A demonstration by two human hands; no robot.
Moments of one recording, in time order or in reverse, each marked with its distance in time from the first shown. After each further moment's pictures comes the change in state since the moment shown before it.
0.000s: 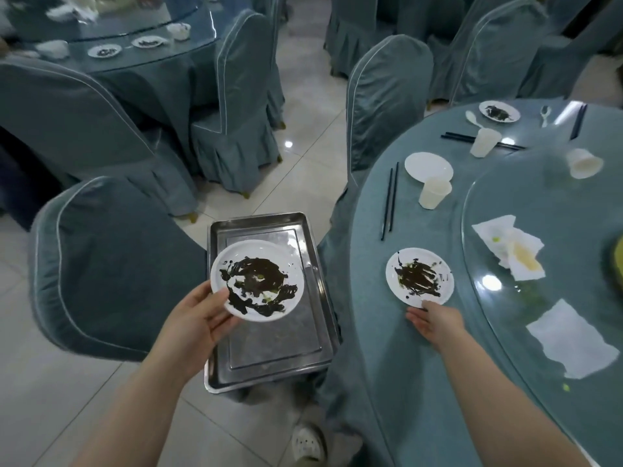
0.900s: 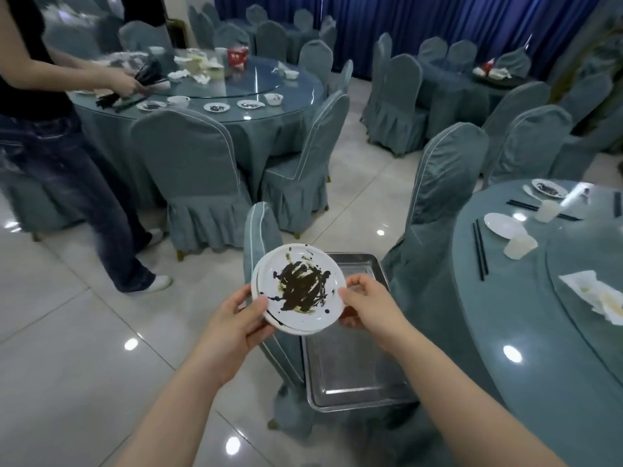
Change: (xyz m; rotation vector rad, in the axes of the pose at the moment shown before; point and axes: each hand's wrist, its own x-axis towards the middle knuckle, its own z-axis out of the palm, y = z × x) left_hand -0.064 0.102 -0.252 -0.094 -0.161 0.131; right_hand -0.349 0.117 0.295 -0.463 -0.635 -0.531
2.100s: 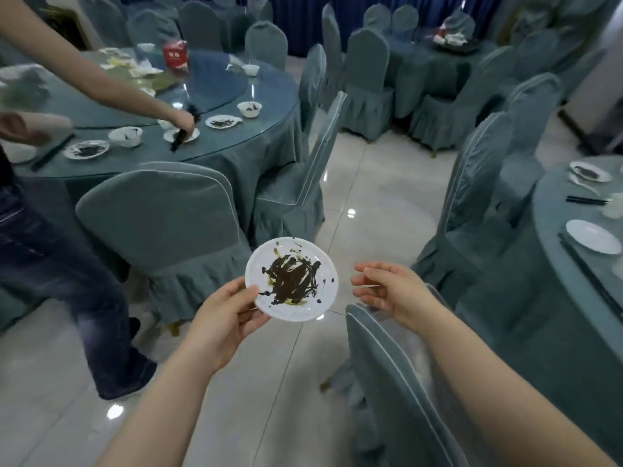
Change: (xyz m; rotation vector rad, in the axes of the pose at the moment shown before) left_hand 0.387 0.234 -0.189 0.148 -0.161 -0.119; right_hand 0.344 -0.132 0.180 0.312 0.221 0.096
